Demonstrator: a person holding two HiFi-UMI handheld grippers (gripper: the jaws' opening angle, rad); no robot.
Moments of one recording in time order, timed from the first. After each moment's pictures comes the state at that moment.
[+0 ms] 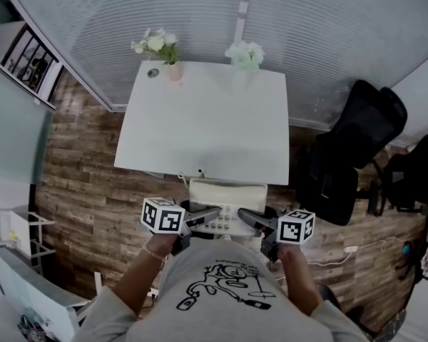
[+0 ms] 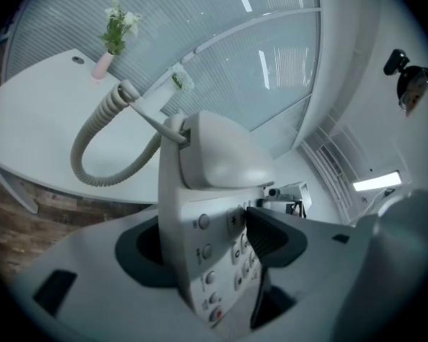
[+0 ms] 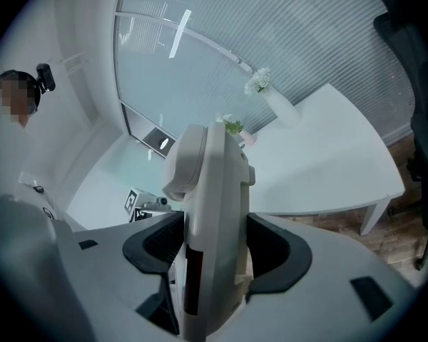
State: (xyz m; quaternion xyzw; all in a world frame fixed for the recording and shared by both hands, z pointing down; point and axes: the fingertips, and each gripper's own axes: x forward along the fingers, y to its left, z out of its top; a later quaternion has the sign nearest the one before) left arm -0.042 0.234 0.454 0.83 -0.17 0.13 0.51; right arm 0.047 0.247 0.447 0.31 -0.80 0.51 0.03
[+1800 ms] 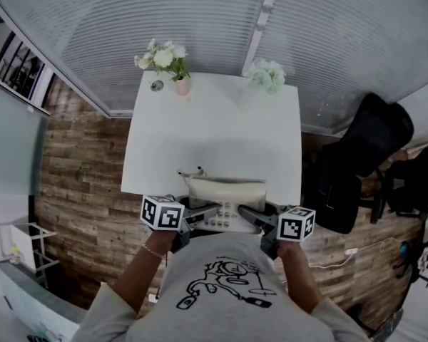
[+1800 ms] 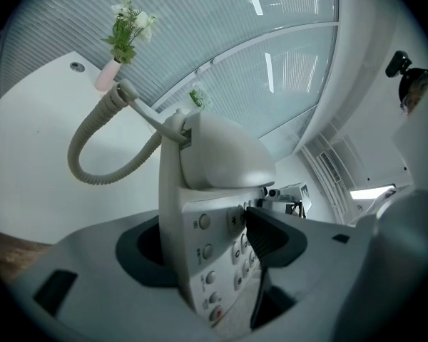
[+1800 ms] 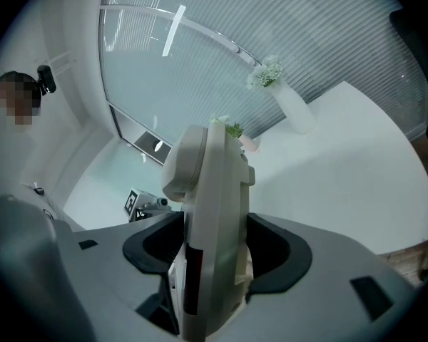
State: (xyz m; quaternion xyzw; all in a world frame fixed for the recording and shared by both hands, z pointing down) left arm -0.094 0.111 0.458 0.82 -0.16 0.13 0.53; right arm -0.007 0.125 0.449 0.32 -0.79 0.52 0.03
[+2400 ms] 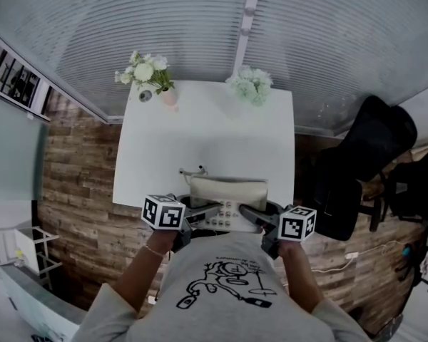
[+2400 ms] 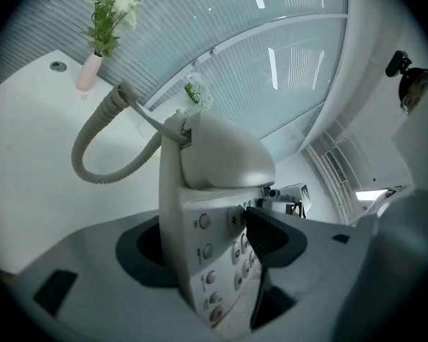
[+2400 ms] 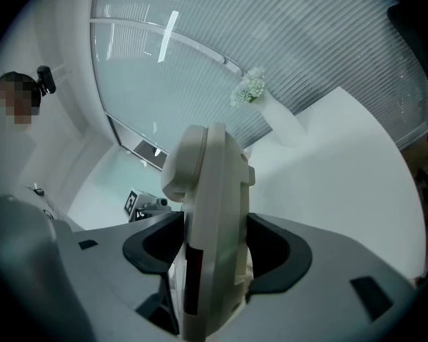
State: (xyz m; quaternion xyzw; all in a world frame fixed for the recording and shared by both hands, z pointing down) left arm -0.034 0.063 0.461 0.82 -0.16 0.15 0.53; right arm 0.055 0.078 0.456 0.32 -0.79 0.53 0.02
